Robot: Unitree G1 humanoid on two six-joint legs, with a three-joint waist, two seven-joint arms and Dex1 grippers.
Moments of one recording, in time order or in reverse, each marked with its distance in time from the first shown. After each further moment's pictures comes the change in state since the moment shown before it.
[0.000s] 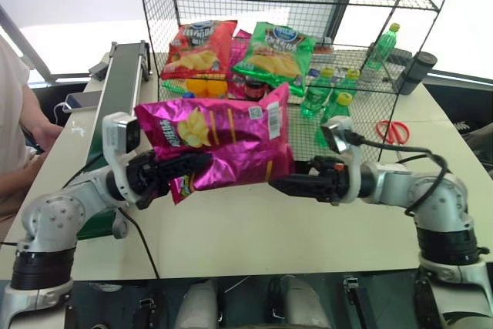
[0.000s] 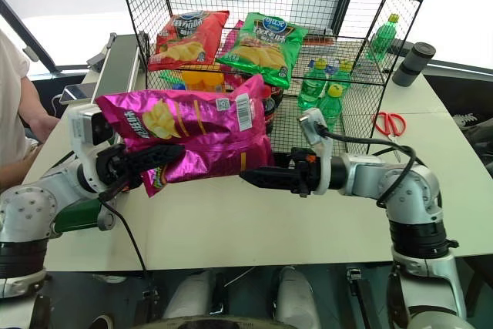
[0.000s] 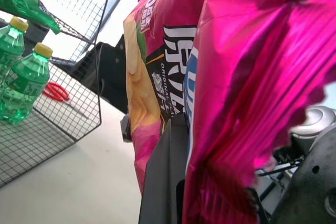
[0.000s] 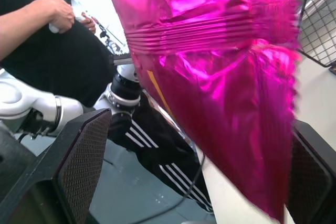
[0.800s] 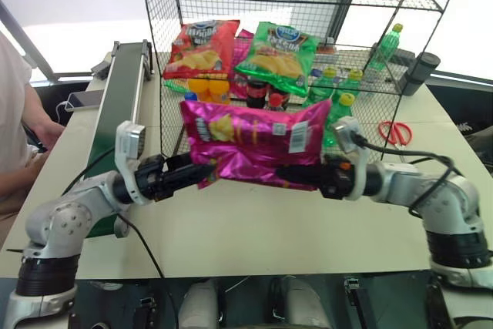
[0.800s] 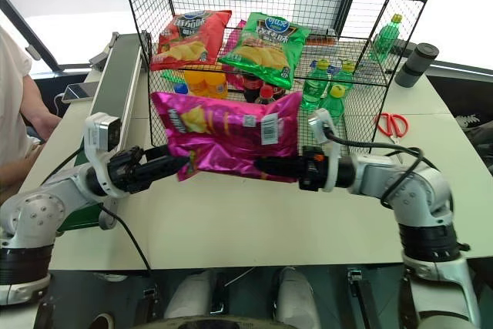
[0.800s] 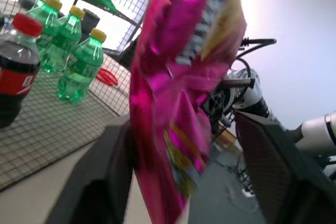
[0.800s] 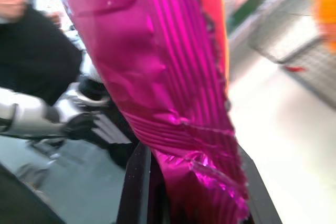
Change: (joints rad) left arm 0.065 0.007 0.001 0.009 0.182 -0.065 -0.001; right arm 0.092 -0.148 -0.069 -0.021 -0.125 -0.122 0.060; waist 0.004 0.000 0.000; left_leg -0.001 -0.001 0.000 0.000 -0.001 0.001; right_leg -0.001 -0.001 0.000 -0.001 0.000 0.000
